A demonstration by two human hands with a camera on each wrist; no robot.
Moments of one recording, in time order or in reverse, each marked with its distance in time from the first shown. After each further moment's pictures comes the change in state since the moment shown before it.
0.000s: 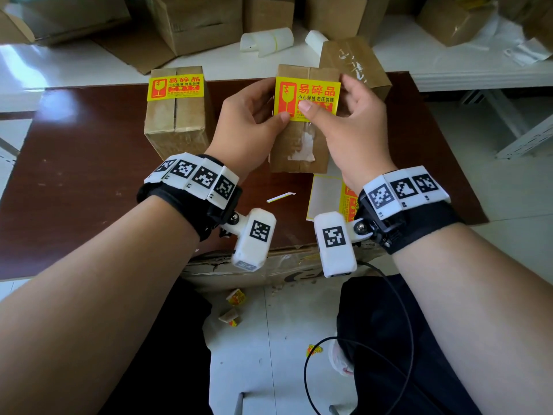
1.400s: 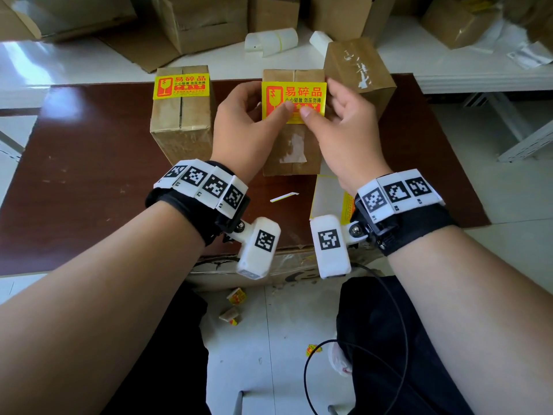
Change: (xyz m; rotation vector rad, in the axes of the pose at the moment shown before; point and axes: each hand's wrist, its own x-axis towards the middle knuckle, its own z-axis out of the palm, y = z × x) left_hand -0.006 -0.001 0.002 0.045 0.255 -0.027; right_hand 0.000 0.007 0.012 -0.057 -0.091 -0.007
